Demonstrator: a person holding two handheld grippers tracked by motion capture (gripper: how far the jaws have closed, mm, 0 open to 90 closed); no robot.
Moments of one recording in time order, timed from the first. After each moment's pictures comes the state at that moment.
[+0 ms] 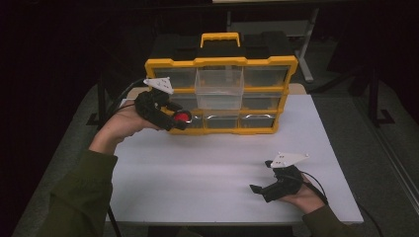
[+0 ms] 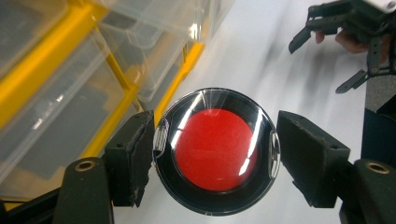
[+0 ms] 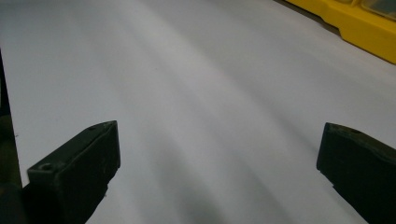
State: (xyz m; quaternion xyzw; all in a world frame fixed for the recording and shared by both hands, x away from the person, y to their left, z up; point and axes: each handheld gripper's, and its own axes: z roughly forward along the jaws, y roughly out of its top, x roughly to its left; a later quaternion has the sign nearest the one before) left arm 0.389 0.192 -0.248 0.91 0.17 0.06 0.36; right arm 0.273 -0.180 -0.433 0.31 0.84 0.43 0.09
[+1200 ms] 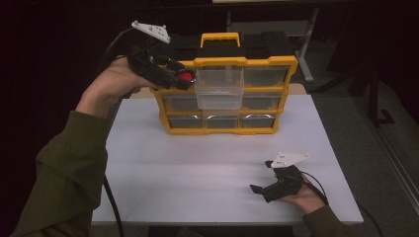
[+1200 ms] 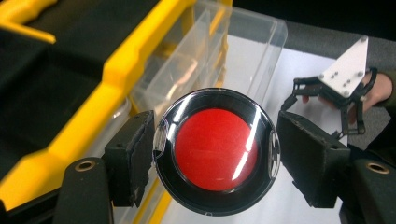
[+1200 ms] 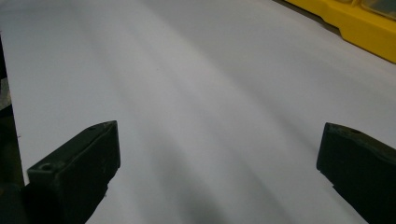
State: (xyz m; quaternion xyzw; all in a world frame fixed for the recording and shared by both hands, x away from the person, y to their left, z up) left arm 0.410 0.174 -0.145 0.90 0.15 0.09 0.40; right arm 0.273 -0.181 -0.433 0.31 0.84 0.43 0.09
